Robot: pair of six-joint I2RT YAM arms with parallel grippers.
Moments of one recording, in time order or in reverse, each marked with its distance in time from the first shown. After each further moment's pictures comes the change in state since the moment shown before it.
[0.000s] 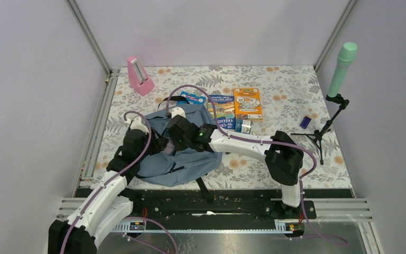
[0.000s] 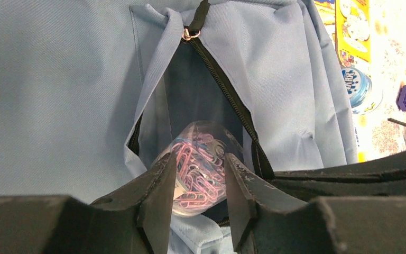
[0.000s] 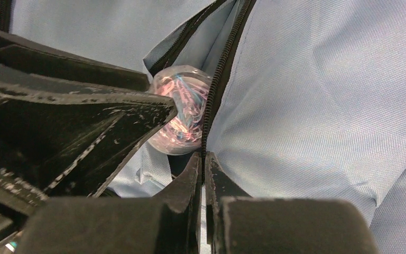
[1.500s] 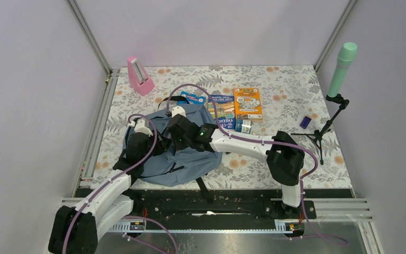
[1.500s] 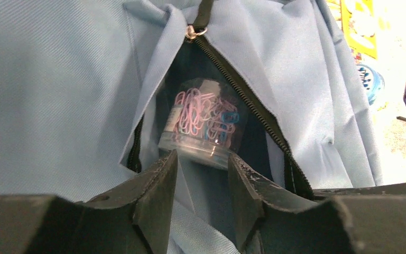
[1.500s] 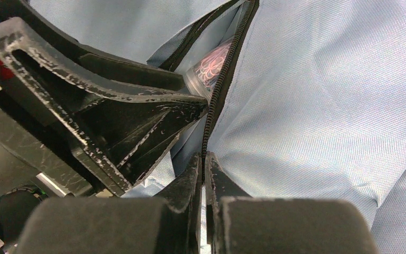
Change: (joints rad) left arm 0.001 0.095 -0.125 0.257 0.018 0.008; right arm 0.000 -0.010 0.000 0.009 -0.003 0.011
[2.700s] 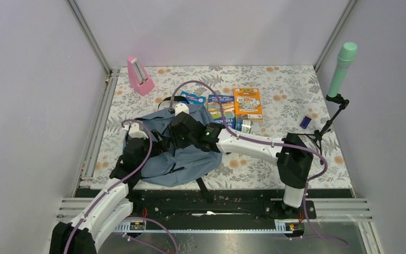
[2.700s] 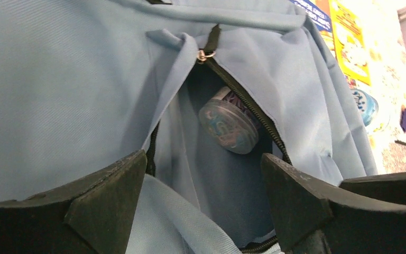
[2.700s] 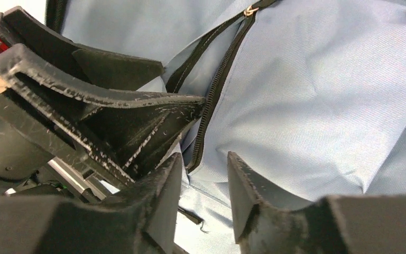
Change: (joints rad) left arm 0.000 -0.125 -0.076 0.069 -0.068 0.012; right arm 0.000 -0.069 -0.035 0.018 0.001 0.010
